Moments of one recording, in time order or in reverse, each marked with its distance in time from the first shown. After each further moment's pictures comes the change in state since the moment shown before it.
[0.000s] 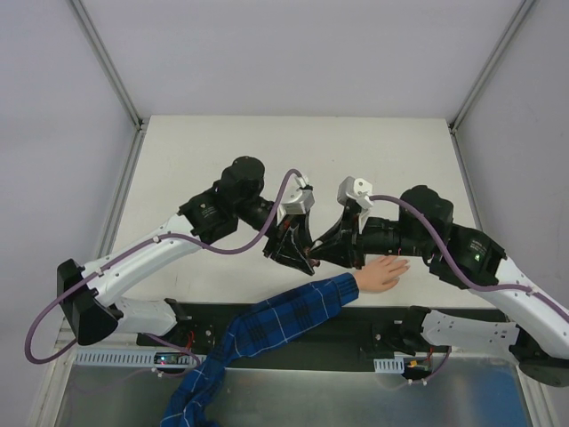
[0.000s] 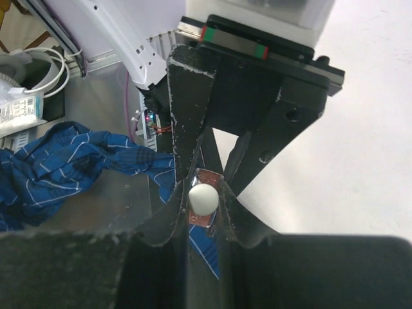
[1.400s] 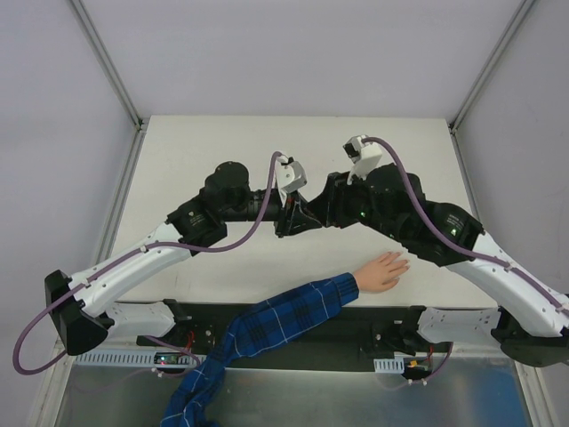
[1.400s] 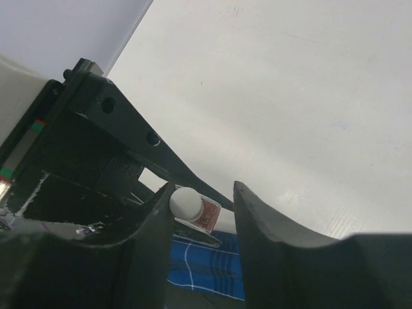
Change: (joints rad) left arm -0.002 -0.087 -0.066 0.097 -0.678 0.003; right arm 0.009 0.209 0.211 -0.146 0.629 0.408
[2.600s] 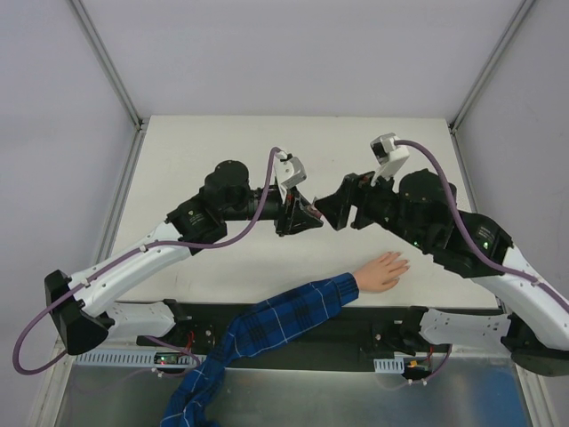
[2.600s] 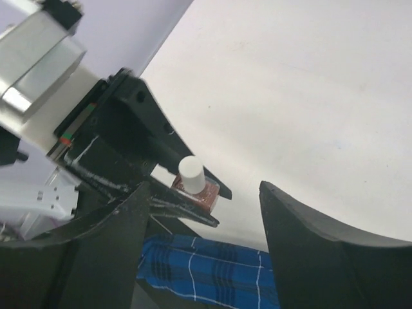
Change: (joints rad) left arm 0.002 0.001 0.014 -0.004 0.009 -0.061; right arm 0.008 -0.114 -0.007 0.021 -0.004 -0.039
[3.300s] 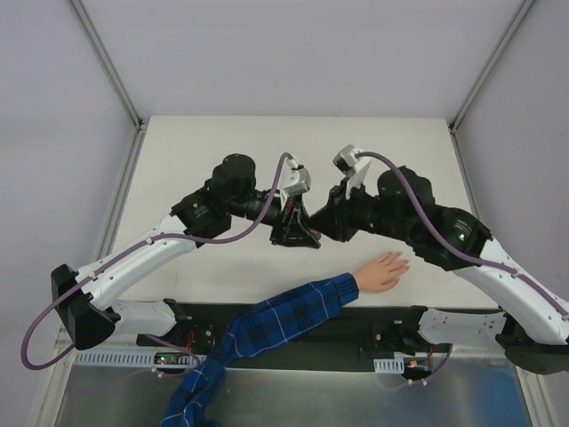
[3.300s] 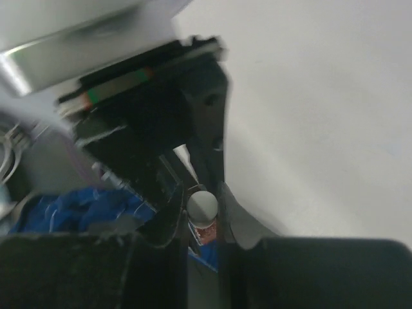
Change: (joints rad) left arm 0.027 0.047 0.036 -0.079 0.256 0.006; right arm -0.031 0.092 -0.025 0.002 -0.191 -0.098
